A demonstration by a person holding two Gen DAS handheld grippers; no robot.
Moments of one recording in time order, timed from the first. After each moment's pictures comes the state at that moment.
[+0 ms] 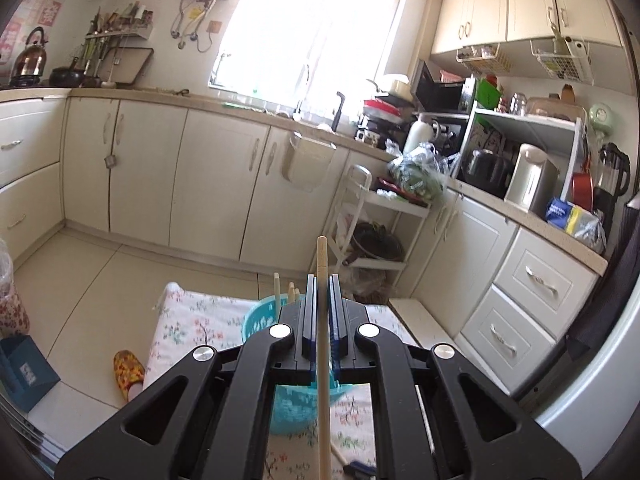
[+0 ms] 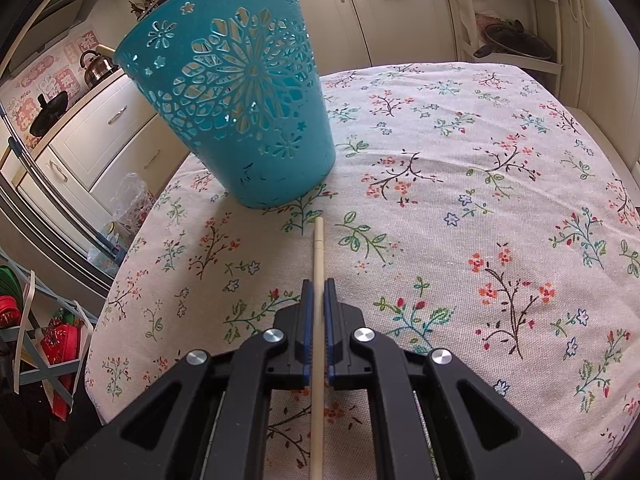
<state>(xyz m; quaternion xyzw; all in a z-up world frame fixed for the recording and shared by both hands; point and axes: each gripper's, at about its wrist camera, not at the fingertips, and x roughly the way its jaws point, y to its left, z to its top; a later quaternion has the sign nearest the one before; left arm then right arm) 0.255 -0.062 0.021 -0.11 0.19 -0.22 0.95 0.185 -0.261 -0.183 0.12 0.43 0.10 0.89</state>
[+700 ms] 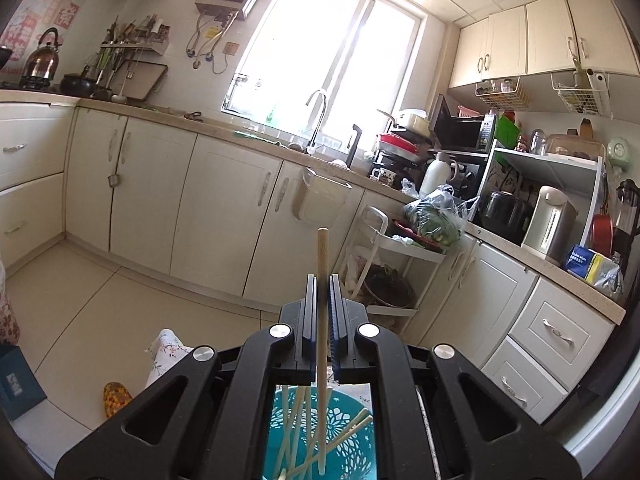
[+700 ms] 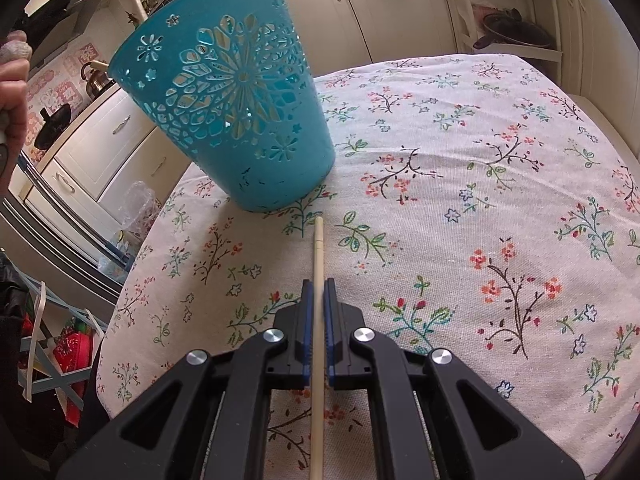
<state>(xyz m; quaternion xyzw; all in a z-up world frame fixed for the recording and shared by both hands) 0.330 -0.072 0.043 -0.14 0.14 -0.20 0.96 0.186 -0.268 -0.184 0.15 0.43 0.11 0.88</state>
